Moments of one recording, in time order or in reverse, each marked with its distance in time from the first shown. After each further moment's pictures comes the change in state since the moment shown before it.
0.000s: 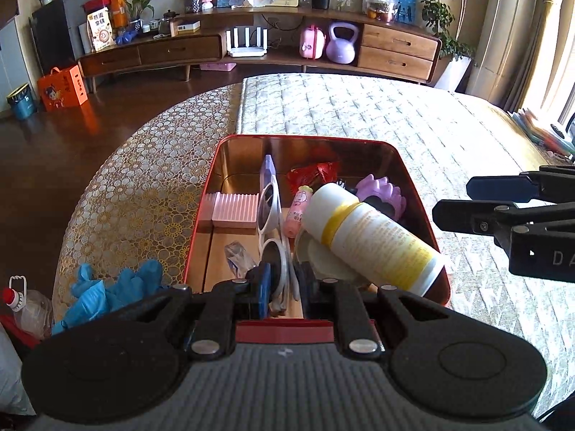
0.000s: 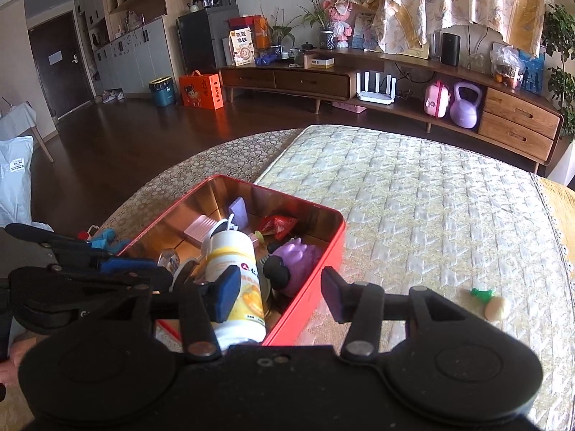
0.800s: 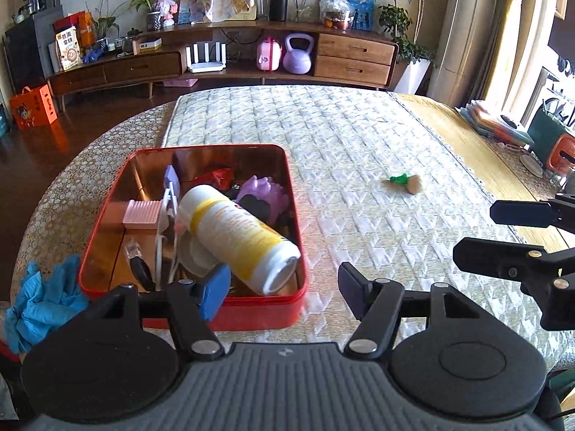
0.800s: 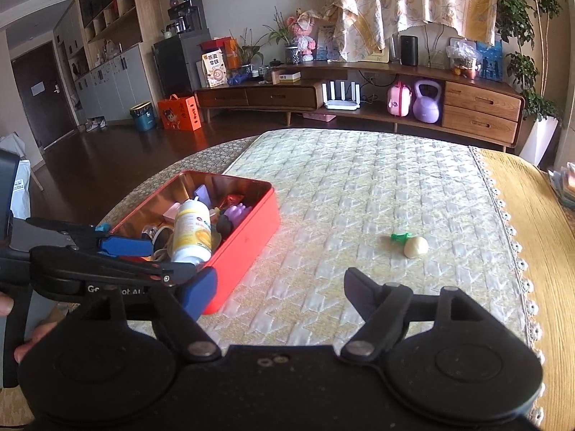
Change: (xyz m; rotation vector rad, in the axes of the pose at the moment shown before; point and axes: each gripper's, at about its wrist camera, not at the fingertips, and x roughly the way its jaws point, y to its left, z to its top) left arm -0.025 -0.089 -0.013 0.047 -0.043 -0.098; right arm -0.084 -0.057 -0.057 0.101 -0.065 -0.054
